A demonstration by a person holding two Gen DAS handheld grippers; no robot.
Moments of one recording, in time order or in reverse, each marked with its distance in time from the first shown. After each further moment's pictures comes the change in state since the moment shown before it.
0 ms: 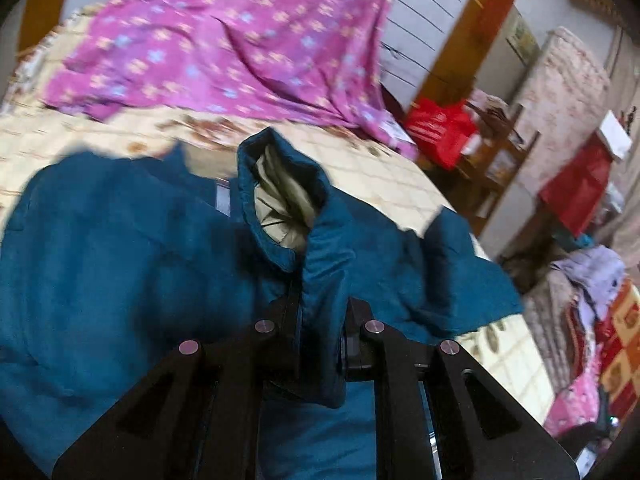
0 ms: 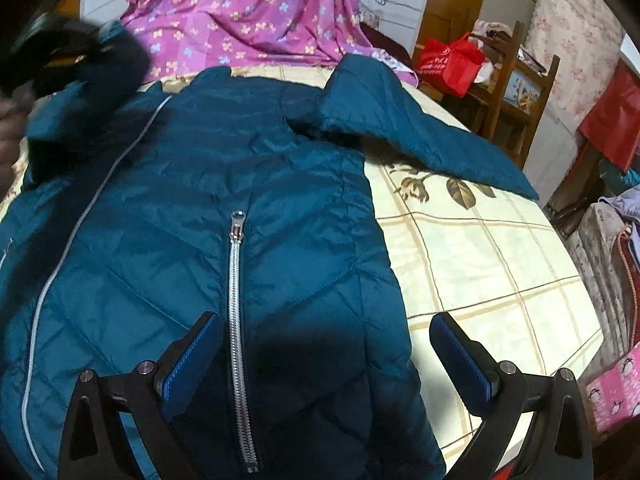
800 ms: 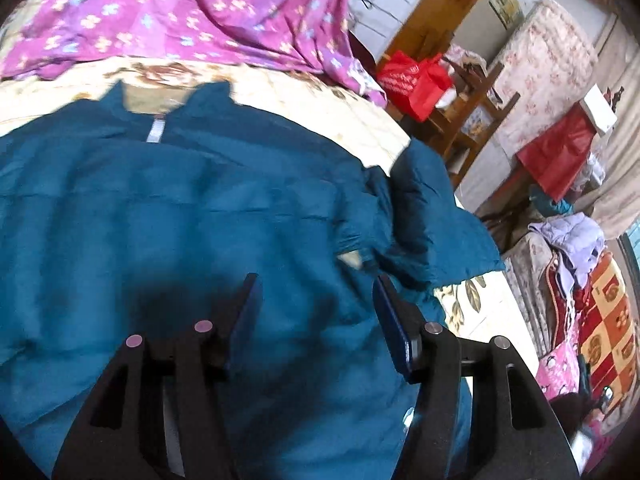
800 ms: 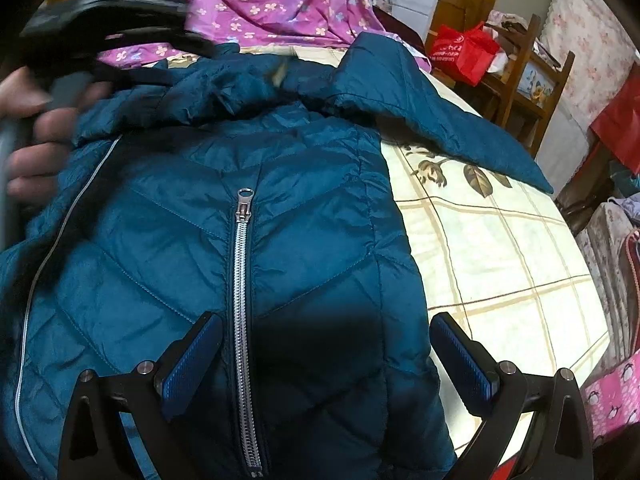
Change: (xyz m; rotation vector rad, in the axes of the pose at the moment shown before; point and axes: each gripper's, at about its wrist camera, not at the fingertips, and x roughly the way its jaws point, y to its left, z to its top) left arm 0.022 -0.011 -0.031 0.008 0.140 -0.068; right arm 0.013 0.007 -0.001 -0.017 0.060 0.017
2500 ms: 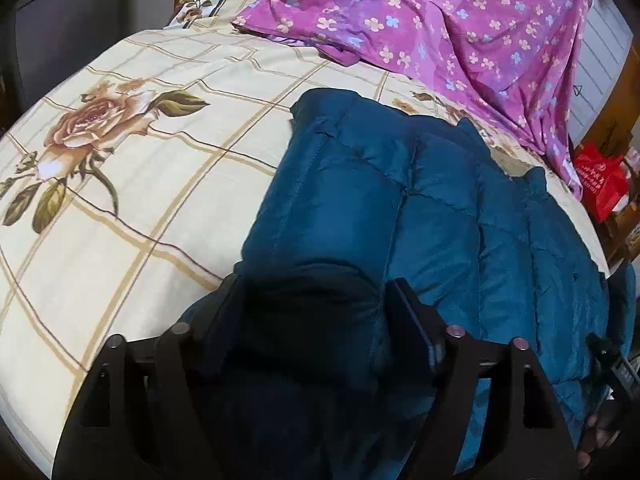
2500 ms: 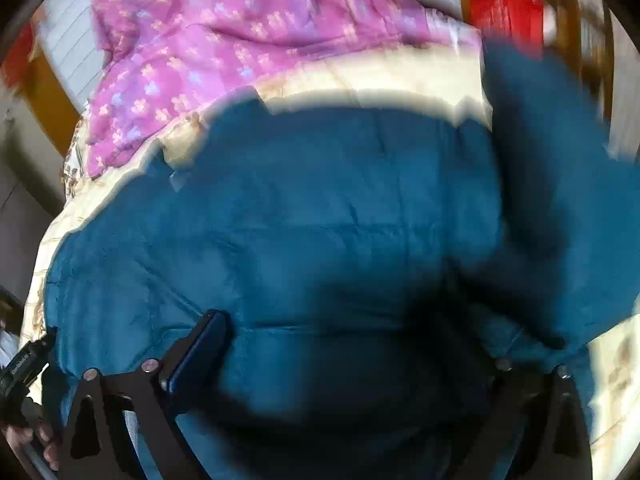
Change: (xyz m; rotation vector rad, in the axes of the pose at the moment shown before) left arm -0.078 0.225 -0.030 -0.350 -0.130 0.551; right arm 0.138 0.048 0.208 0.201 -0.019 0.321
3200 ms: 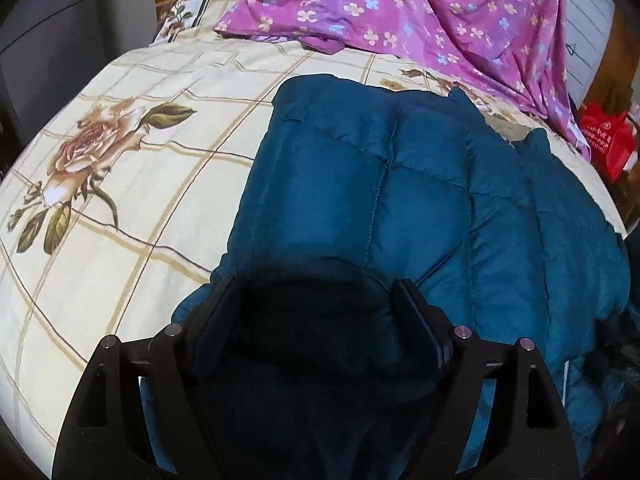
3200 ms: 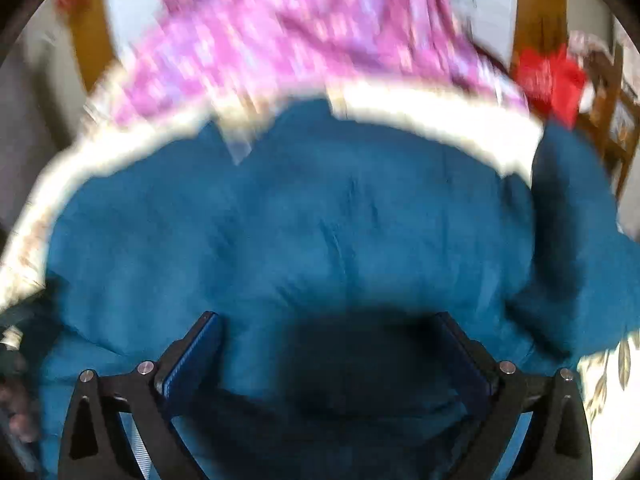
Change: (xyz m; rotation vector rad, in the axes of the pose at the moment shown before) left arm 0.000 -0.021 -0.003 0.119 0.034 0.078; right arm 0.006 0.051 -0.020 -0.210 0.064 -0.102
